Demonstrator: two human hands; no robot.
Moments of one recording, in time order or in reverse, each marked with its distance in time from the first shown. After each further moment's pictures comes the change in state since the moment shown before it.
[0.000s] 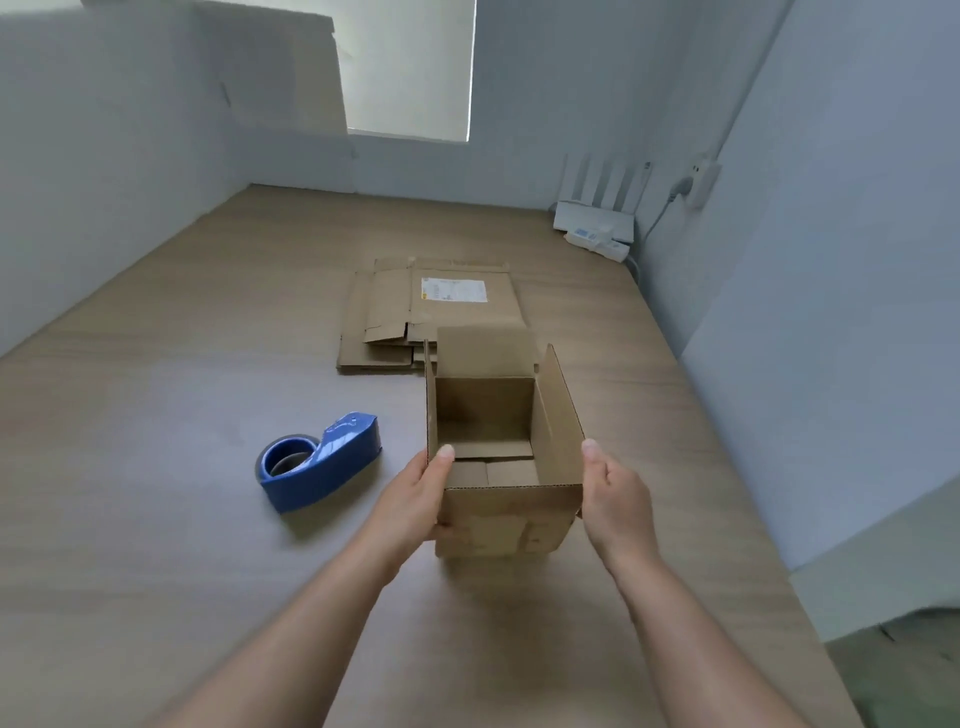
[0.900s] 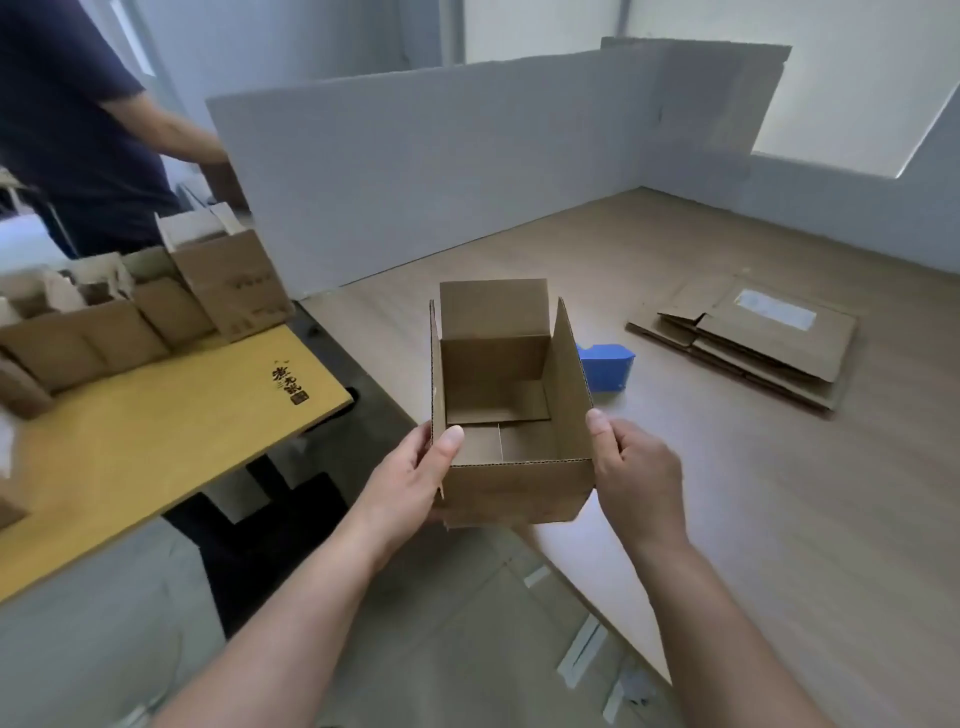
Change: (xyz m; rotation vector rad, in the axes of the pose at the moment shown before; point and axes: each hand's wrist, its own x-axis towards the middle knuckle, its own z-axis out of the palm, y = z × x) left_hand -0.260 -0.083 0.020 -0.216 0.794 0.036; right_hand -0.133 -0.041 -0.002 0.144 -0.586 -0.659
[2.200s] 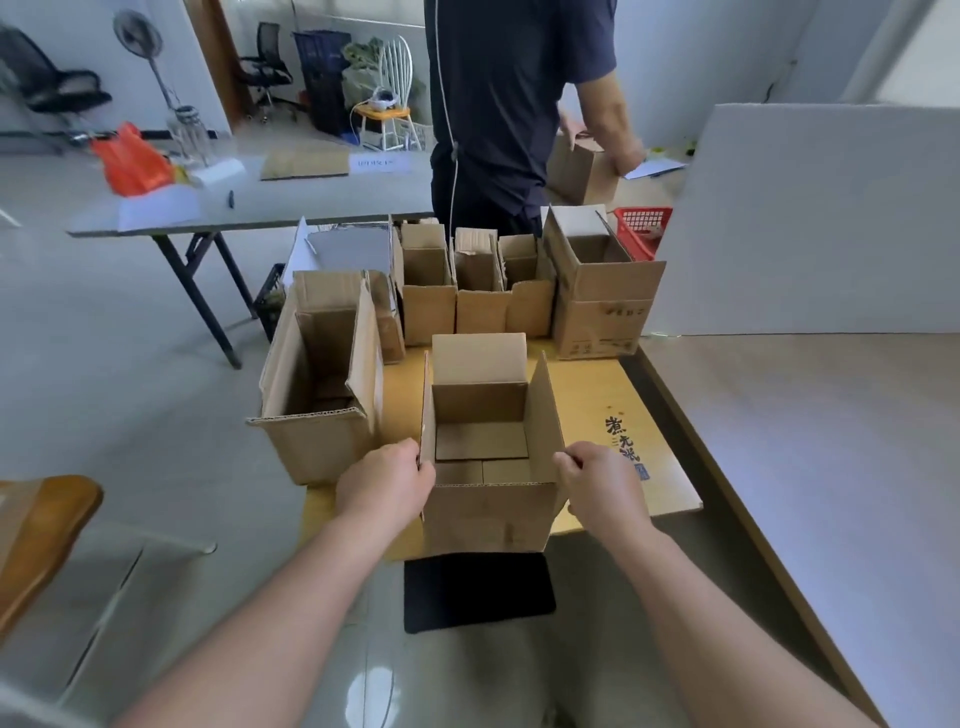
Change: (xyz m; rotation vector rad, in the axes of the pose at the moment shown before) left_hand 0.051 -0.151 -0.421 0.862 0.599 -0.408; right_hand -0.006 -0.227 0.430 -0.247 -0.739 -0.248
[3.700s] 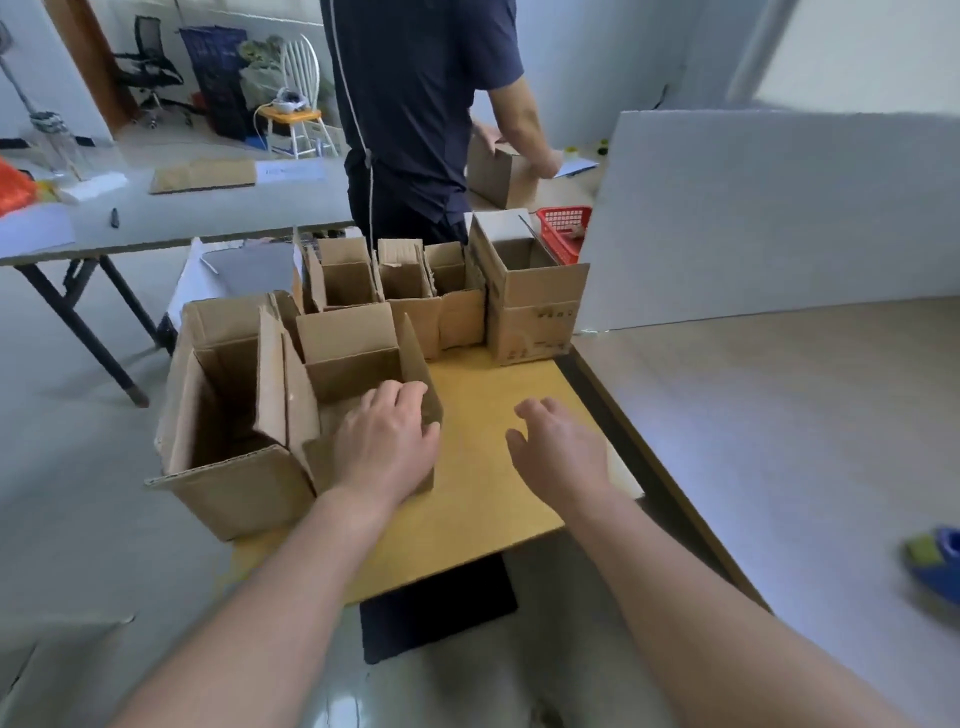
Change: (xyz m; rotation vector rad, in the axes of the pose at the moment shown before) left_hand 0.032 0.064 -0.029 -0.054 0.177 0.371; right_hand 0.022 -0.026 -0.033 -0.400 0.119 -0.111
